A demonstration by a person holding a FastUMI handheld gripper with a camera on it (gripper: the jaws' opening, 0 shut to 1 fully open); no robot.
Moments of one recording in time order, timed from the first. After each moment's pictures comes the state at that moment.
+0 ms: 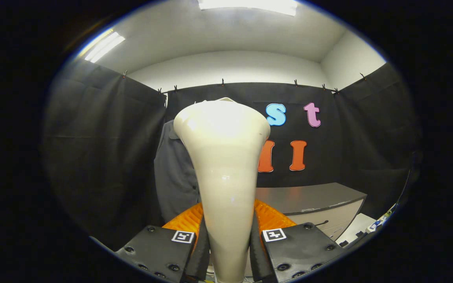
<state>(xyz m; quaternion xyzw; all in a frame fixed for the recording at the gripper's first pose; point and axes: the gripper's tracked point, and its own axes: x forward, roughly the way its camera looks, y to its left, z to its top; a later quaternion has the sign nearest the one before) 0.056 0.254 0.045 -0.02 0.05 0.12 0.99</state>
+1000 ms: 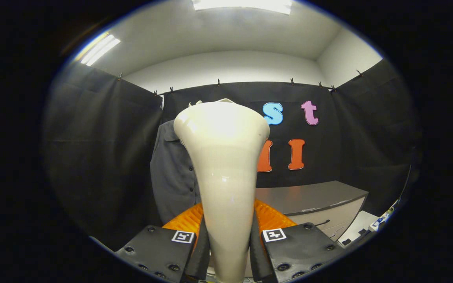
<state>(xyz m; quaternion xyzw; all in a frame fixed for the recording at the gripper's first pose) 0.068 0.249 0.044 0.00 0.04 0.12 0.99</state>
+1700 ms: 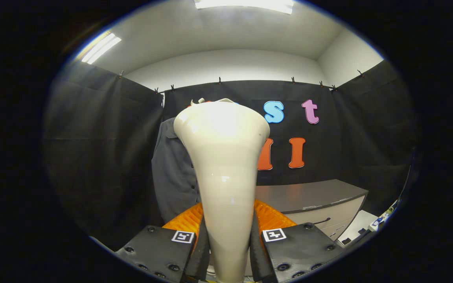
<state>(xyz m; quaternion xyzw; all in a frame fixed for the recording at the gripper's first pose) 0.041 0.242 0.040 -0.01 0.05 0.11 0.99</state>
